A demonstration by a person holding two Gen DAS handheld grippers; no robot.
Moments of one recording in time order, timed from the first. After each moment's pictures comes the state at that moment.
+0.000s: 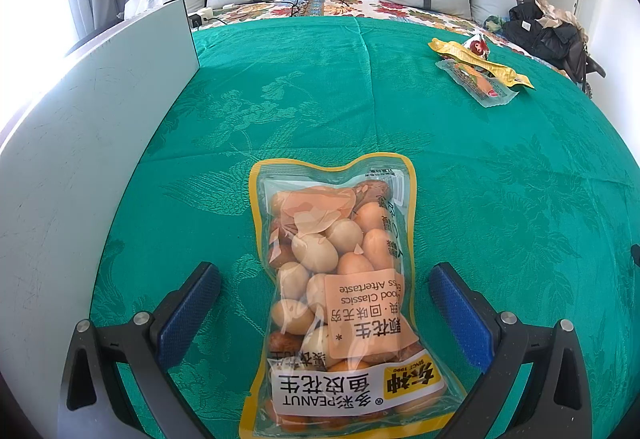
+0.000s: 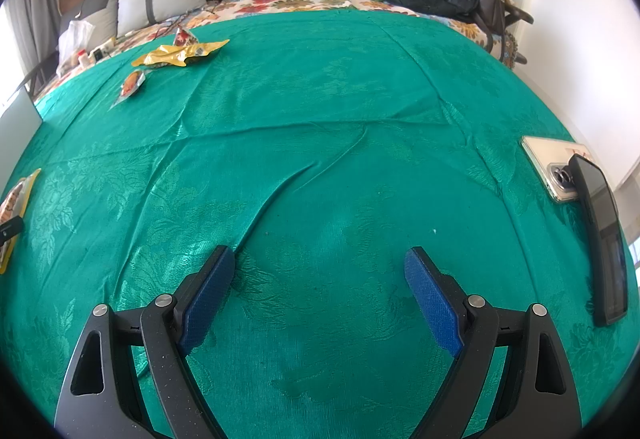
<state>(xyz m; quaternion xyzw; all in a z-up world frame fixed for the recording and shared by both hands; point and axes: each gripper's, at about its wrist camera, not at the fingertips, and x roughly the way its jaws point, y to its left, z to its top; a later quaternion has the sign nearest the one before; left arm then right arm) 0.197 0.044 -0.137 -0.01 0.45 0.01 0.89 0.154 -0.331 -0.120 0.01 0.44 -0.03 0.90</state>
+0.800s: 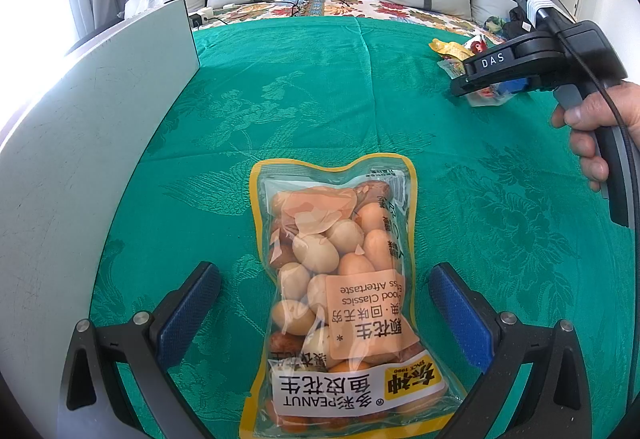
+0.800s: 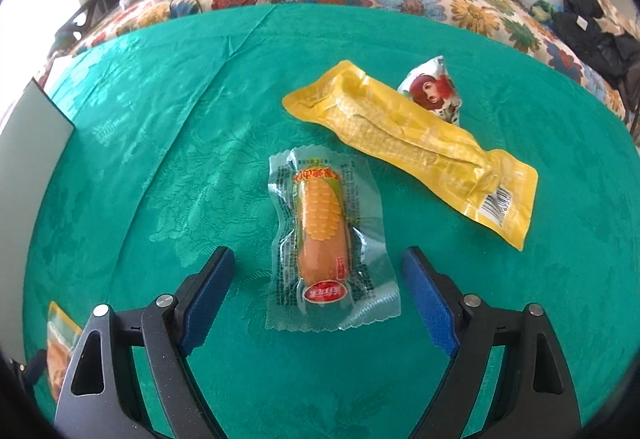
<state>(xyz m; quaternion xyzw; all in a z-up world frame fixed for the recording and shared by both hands) 0.197 0.045 -0.138 -0.01 0.45 0.01 0.89 0.380 -0.117 -0.116 -0.08 0.51 0.13 0.85</state>
